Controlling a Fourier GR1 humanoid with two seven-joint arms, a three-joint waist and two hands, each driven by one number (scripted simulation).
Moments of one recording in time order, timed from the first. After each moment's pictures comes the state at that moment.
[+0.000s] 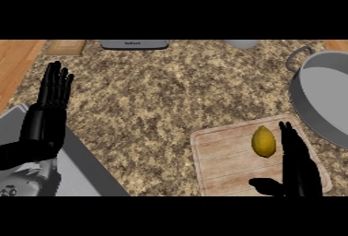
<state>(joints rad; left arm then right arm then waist) -0.15 0.31 -0.11 -1.70 0.18 0.30 -0.09 0.18 -0.23 0.27 -1.77 0.99 -0.25 0.57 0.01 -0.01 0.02</state>
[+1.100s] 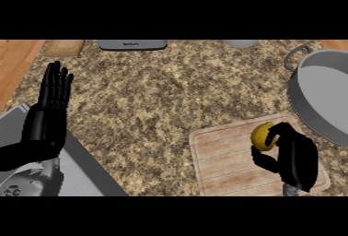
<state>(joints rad) -0.15 0.26 -0.08 -1.70 0.13 0.27 -0.09 0.04 -0.22 0.23 -1.63 1.17 -0.42 0.51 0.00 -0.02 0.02</state>
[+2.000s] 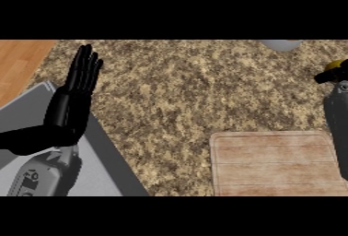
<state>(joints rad) -0.29 0.21 -0.15 -1.70 0.14 0.21 0.00 -0.67 -0.41 -0.21 -1.08 1.33 -0.19 1.03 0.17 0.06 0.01</state>
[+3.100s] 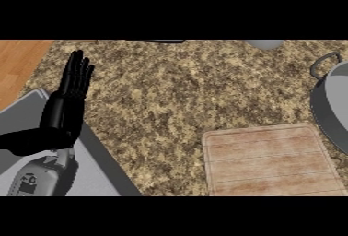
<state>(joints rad) -0.25 0.20 -0.11 -1.69 0.09 0.22 -0.01 -1.02 -0.54 -0.38 -0.60 1.69 -0.18 1.16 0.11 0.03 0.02</state>
